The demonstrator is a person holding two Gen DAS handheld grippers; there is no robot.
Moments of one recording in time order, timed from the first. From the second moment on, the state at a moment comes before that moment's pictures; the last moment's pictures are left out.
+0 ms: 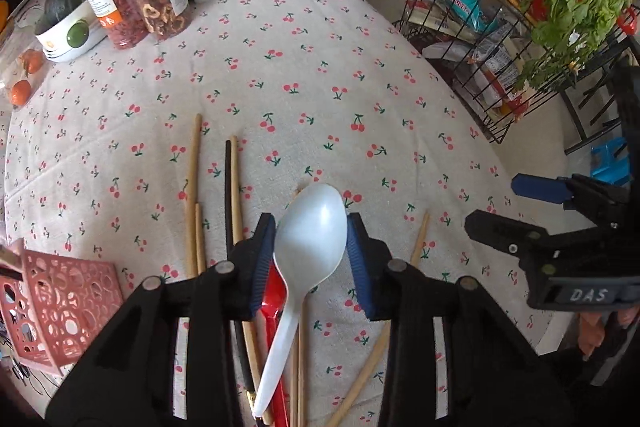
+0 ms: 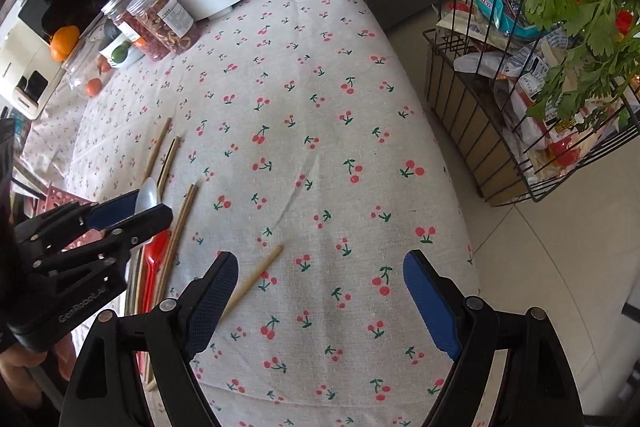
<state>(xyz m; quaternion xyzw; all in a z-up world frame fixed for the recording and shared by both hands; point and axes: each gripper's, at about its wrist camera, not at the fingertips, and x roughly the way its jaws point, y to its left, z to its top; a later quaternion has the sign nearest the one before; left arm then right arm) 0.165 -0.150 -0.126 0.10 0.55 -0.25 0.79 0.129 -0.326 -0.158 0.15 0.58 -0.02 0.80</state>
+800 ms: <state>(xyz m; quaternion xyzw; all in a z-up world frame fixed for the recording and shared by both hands) 0.085 0.012 -0.052 -0.07 0.42 -0.25 0.87 0.125 -0.205 -0.188 0.04 0.60 -0.05 0.80</state>
